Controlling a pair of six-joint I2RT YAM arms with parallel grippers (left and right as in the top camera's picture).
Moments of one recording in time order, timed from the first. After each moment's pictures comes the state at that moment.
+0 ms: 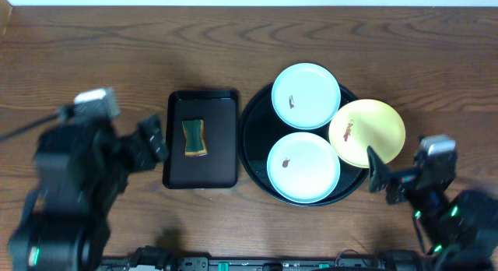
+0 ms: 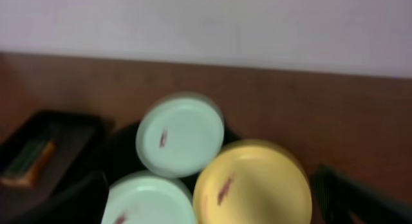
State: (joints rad) left arm -0.08 0.92 1.36 -1.11 0.03 -0.30; right arm 0.02 0.52 0.84 -0.73 -0.21 0.00
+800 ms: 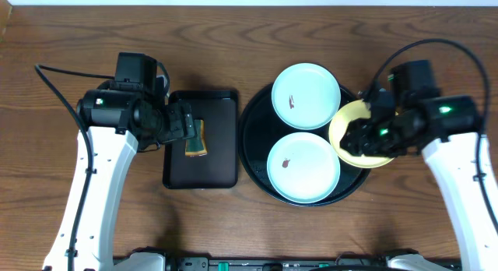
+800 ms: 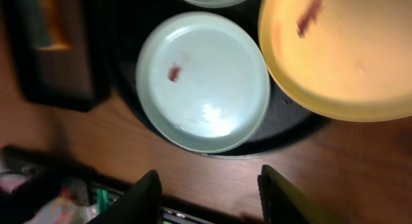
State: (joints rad) left arm -0.08 1.39 1.36 -1.27 0.11 -0.30; right arm 0.17 1.38 1.33 -1.32 -0.29 0.19
